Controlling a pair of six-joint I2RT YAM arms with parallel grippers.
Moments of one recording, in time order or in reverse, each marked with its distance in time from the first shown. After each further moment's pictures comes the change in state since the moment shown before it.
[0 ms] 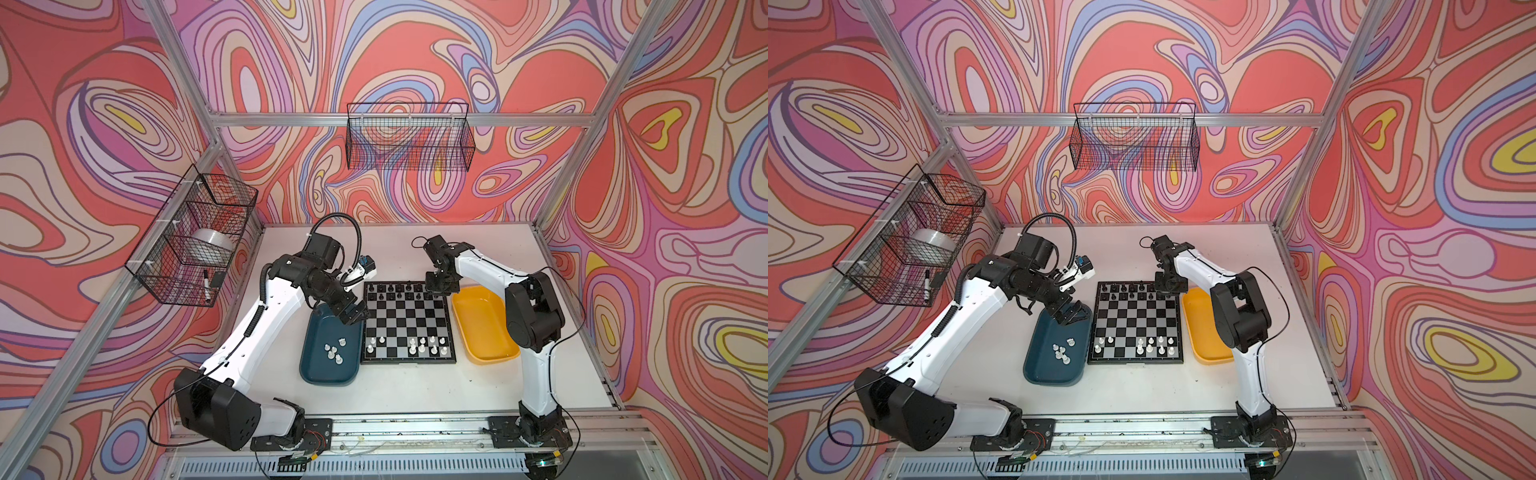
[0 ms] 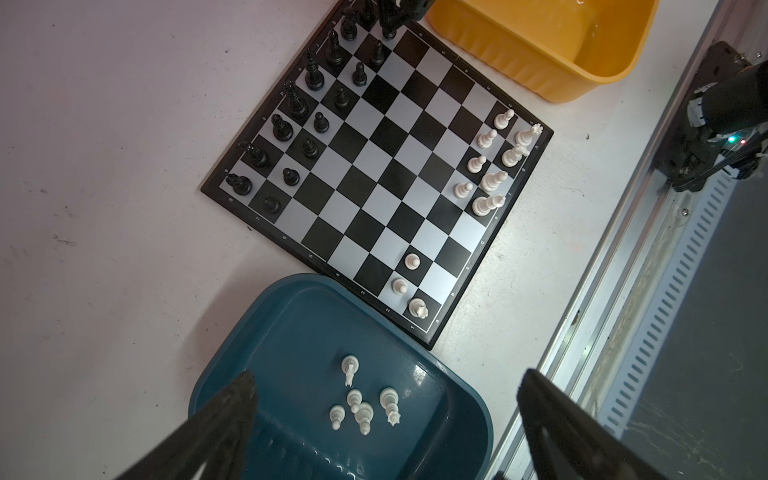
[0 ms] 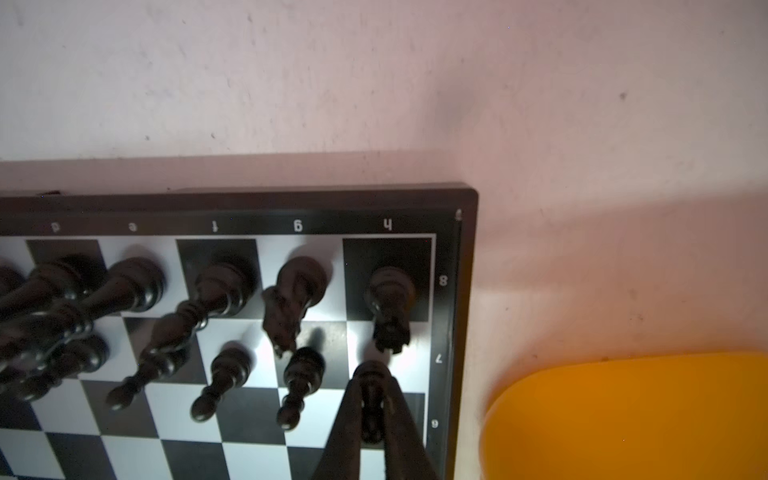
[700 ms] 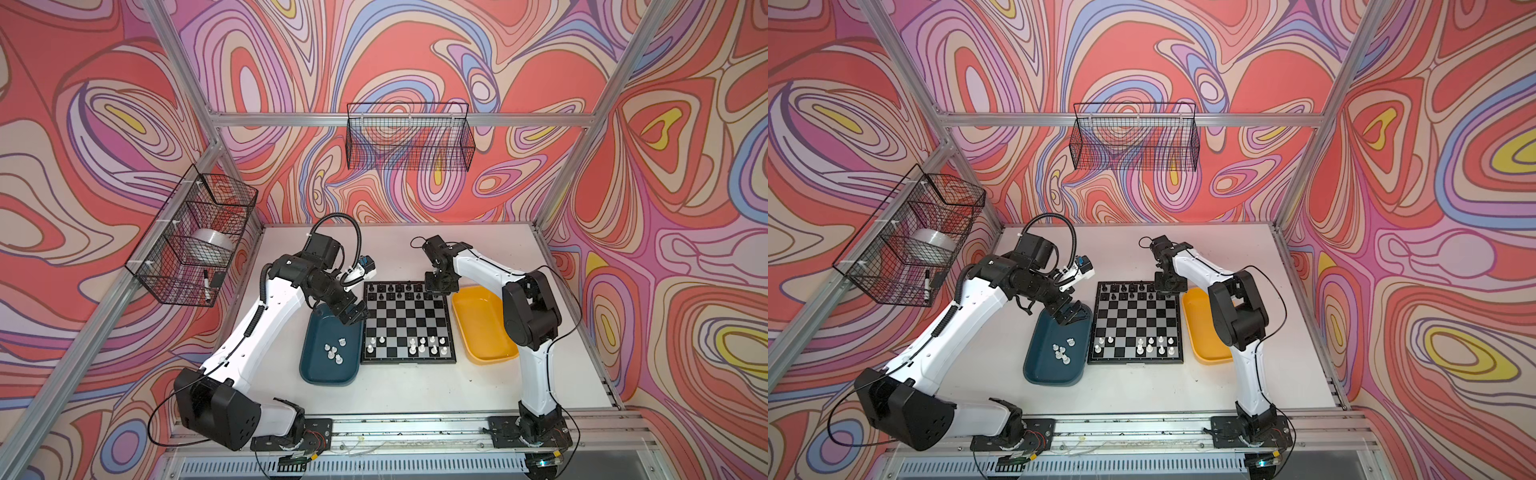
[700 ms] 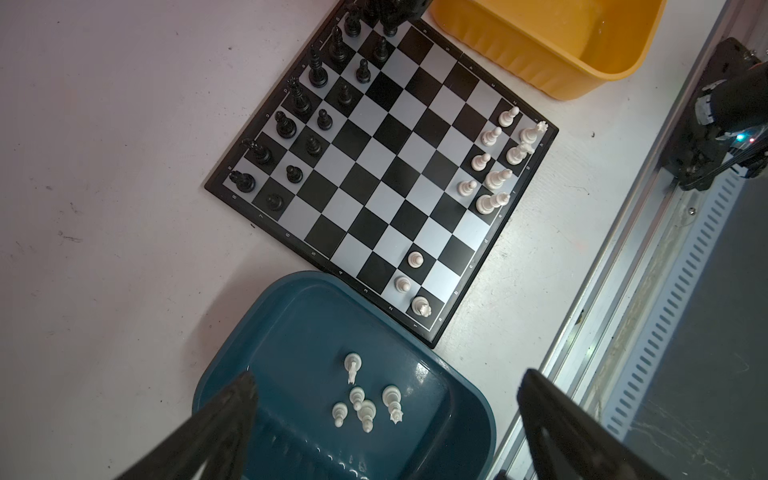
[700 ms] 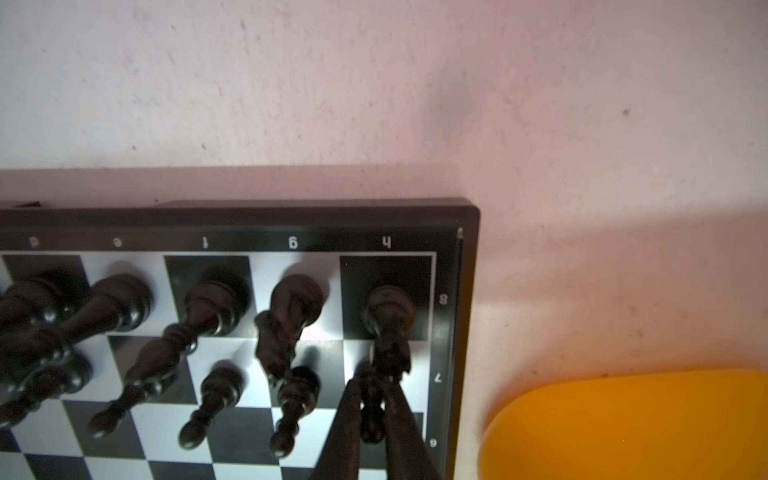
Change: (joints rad) left arm 0.000 0.000 -0.001 0.000 -0.010 0.000; right arm 0.000 0.025 0.021 -0.004 0.017 -0.011
